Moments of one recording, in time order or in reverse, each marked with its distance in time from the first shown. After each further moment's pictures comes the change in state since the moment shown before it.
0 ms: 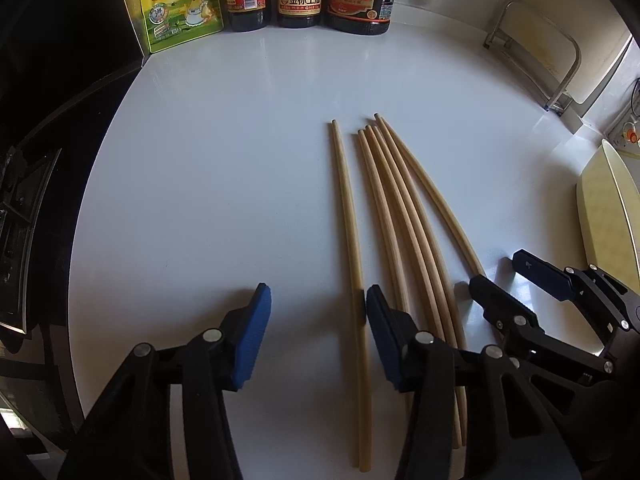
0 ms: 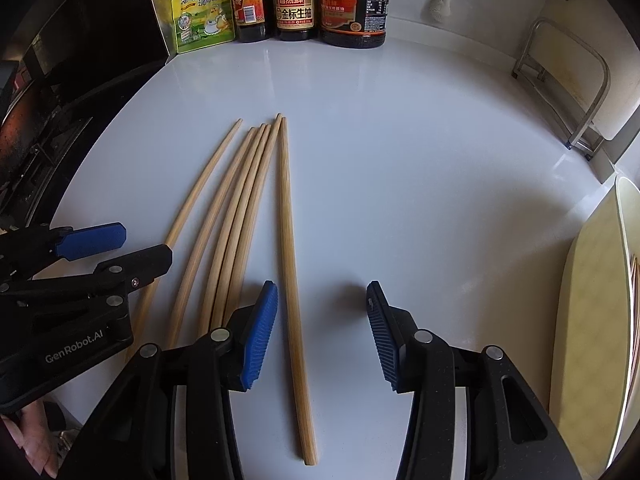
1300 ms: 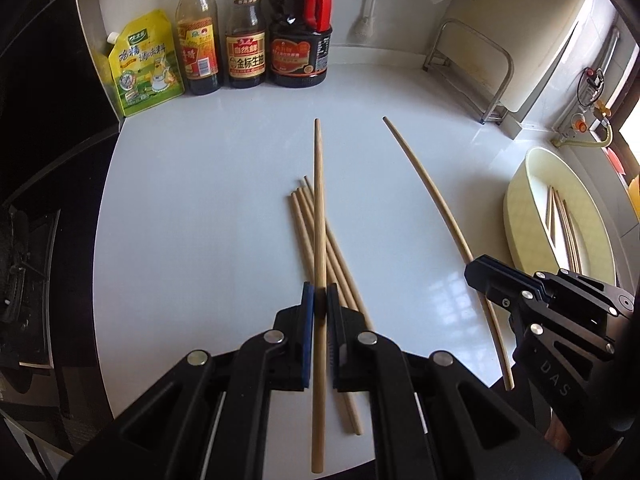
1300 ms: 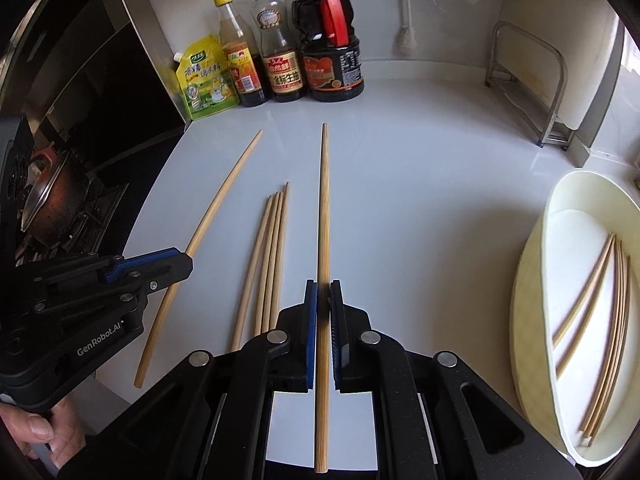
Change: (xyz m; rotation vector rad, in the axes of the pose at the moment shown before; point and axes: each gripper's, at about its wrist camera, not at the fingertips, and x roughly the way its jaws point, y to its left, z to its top) left arm -0.077 -0.033 0.022 0.123 -0.080 -0.096; right arm -0.091 -0.029 0.002 0.152 -0.107 0.112
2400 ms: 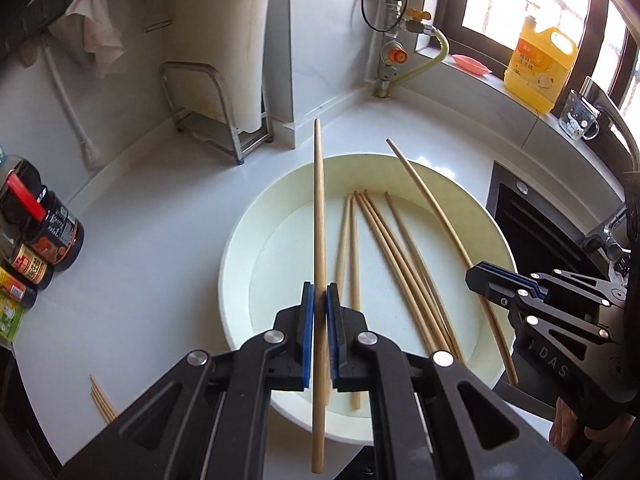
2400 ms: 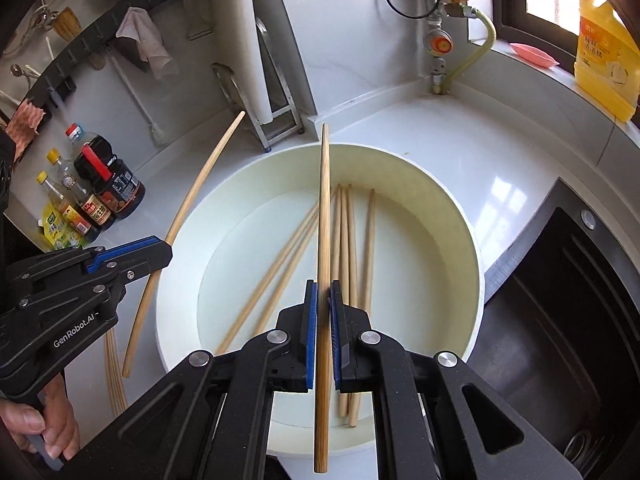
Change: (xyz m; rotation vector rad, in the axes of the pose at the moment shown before) left arm 0.015 -0.289 0.064 0.552 -0.047 -0.257; right arm -0.125 -0.250 -0.066 0.491 -0.141 -0.279
